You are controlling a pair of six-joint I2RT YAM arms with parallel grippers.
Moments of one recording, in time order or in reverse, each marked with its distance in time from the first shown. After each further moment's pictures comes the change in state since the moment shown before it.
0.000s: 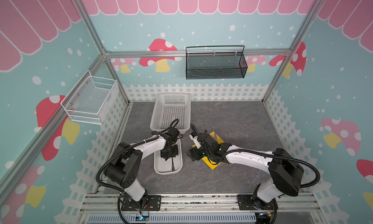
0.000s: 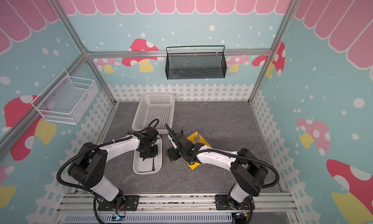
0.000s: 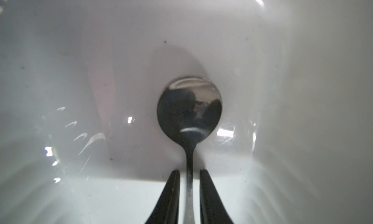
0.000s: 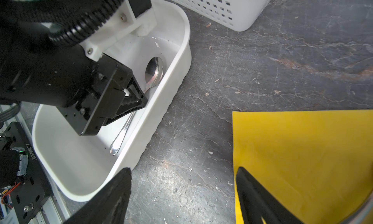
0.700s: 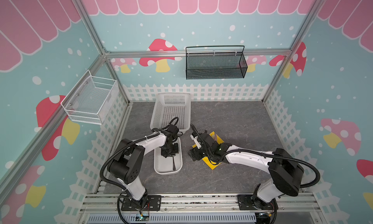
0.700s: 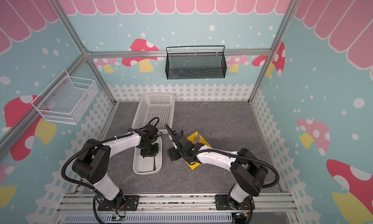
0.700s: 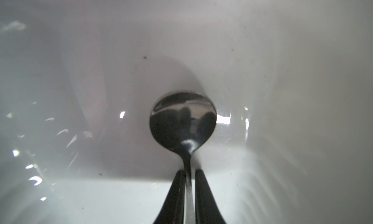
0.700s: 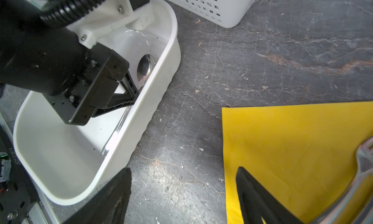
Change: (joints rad) left arm 0.033 0.060 0.058 -0.034 0.067 0.064; right arm 0.000 0.000 0.000 -0.021 0.037 0.000
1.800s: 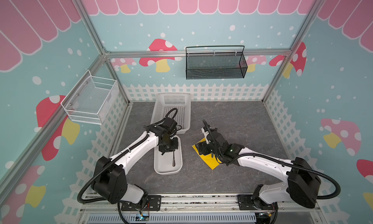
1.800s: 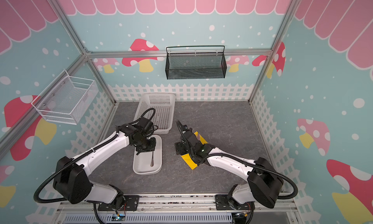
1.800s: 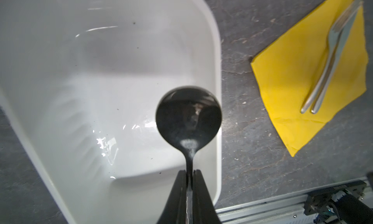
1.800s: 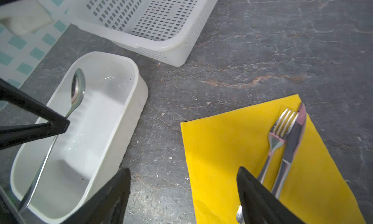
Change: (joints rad) left arm -0.065 -0.253 0.174 -0.246 0.031 0.006; right arm -0.069 -0.209 -0.096 0.010 0.167 0.091
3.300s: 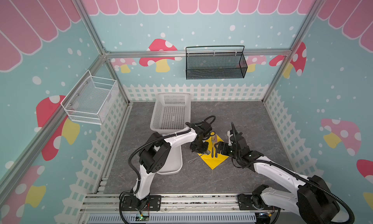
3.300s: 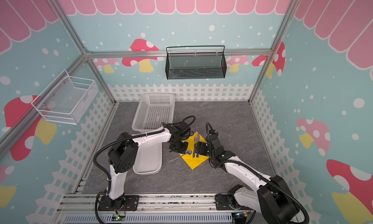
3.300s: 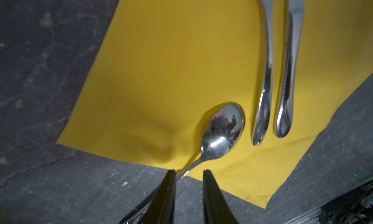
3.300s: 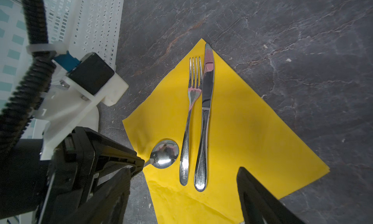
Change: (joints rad) left arm -0.291 0.612 0.394 0.111 0.055 0.078; right arm -0.317 -0.217 -0.307 0.056 -0.192 0.247
